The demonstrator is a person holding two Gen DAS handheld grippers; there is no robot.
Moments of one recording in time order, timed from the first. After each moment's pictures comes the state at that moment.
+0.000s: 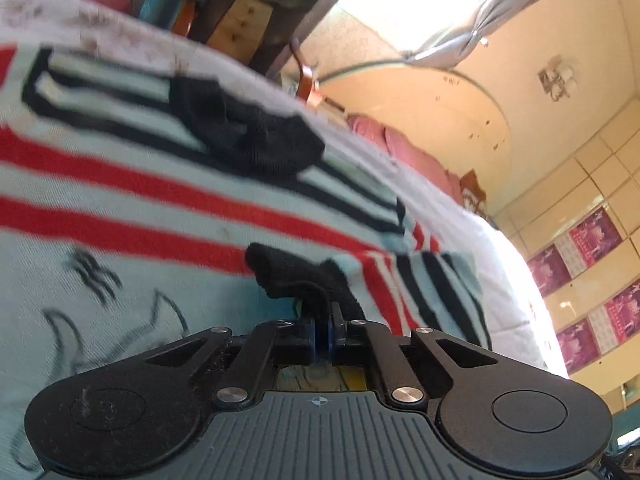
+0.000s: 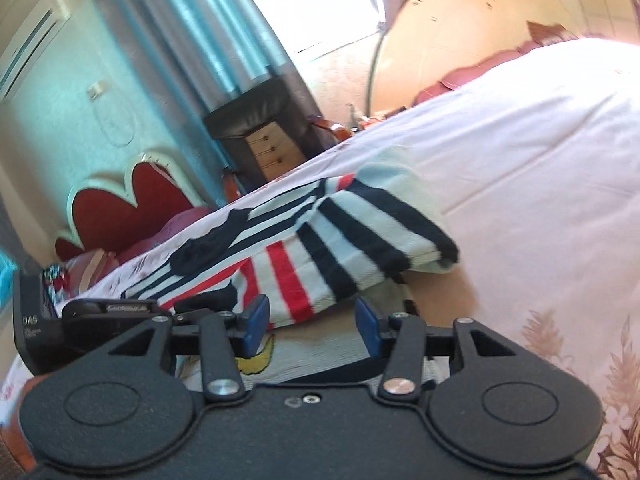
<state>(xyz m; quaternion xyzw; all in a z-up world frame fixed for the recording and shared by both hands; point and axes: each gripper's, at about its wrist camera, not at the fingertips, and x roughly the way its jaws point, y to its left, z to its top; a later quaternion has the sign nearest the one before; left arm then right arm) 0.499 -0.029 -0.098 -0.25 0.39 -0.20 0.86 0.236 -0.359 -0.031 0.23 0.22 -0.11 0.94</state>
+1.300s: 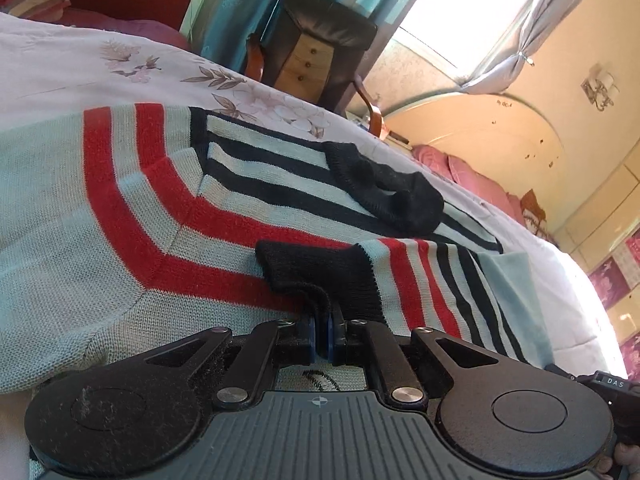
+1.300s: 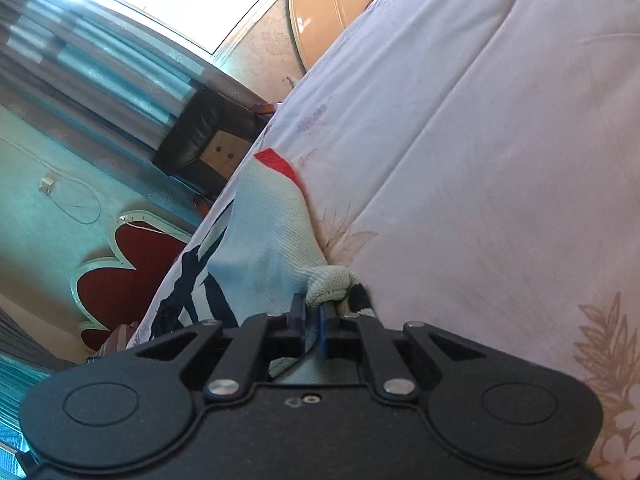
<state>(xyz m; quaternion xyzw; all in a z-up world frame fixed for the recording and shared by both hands) 0.490 0.072 -0.114 -0.21 0.39 -0.11 0.89 0.299 -0.435 -0.081 0.41 0.23 -0.12 0.87</state>
